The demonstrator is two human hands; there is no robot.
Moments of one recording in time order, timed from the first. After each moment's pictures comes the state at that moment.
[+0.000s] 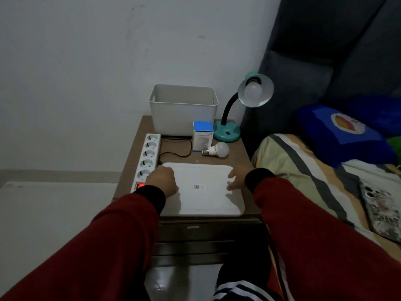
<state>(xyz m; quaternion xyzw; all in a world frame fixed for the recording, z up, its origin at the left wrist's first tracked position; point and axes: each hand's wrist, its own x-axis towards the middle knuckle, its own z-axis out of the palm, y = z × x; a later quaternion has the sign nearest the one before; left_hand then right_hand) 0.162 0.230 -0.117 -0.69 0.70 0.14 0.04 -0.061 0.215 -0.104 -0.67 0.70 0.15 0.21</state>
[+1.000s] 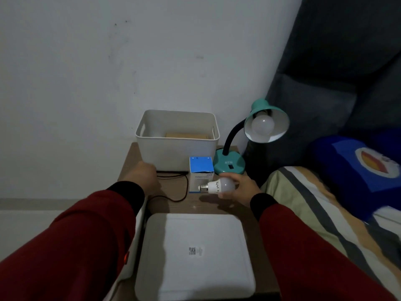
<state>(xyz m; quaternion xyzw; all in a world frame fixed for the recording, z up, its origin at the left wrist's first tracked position) 0.182 0.067 -0.078 -0.70 0.71 0.11 0.03 -0.081 0.100 -0.107 -0.62 0.65 -0.23 0.37</state>
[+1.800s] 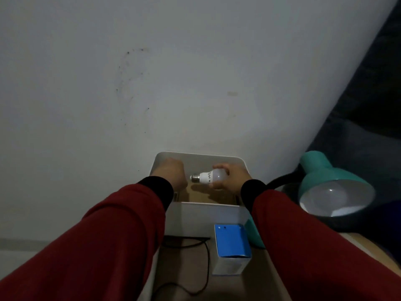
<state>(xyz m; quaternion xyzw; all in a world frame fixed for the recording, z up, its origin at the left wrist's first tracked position) 0.173 -0.122 -0.041 -0.67 0.74 0.04 0.04 0.000 -0.120 -0.056 -0.65 0.66 -0.19 0.31</state>
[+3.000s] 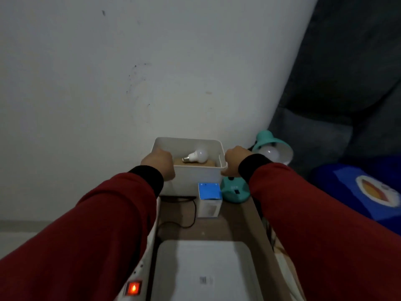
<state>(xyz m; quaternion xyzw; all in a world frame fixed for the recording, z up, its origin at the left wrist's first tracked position) 0.183 0.019 0.007 -0.69 0.72 0.06 -0.01 -0.015 0.030 0.042 -0.73 0.67 0.10 0.01</state>
